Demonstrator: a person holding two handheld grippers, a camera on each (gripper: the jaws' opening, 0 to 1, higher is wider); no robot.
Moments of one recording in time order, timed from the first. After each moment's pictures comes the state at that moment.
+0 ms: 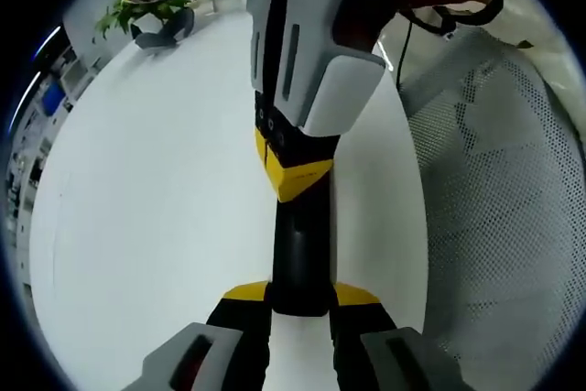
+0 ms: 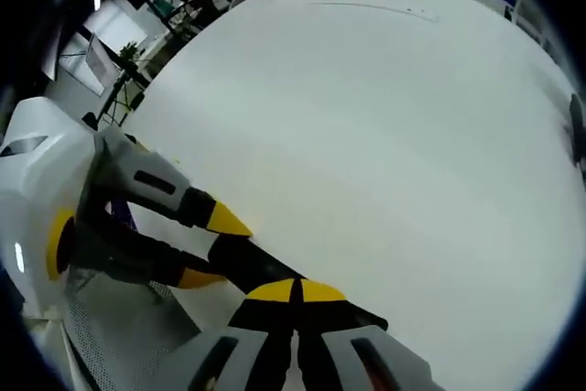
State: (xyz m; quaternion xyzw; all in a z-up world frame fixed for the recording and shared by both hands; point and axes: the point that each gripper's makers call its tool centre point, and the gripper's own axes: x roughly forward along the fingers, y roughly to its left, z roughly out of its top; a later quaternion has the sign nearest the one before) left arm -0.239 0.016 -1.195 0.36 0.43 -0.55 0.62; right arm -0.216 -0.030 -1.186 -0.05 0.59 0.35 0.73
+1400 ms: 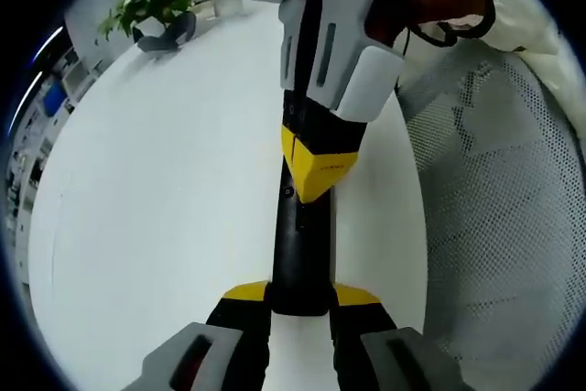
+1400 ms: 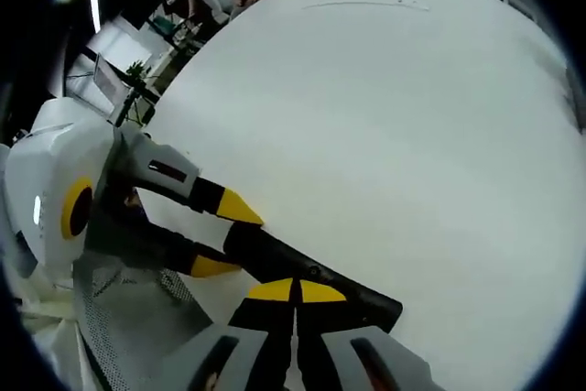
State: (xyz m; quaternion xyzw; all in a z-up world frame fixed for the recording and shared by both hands) left arm -0.238 0.016 -1.195 0.35 0.42 -0.56 0.62; right arm -0.232 -0.030 -1.184 0.01 0.59 0.36 0.72
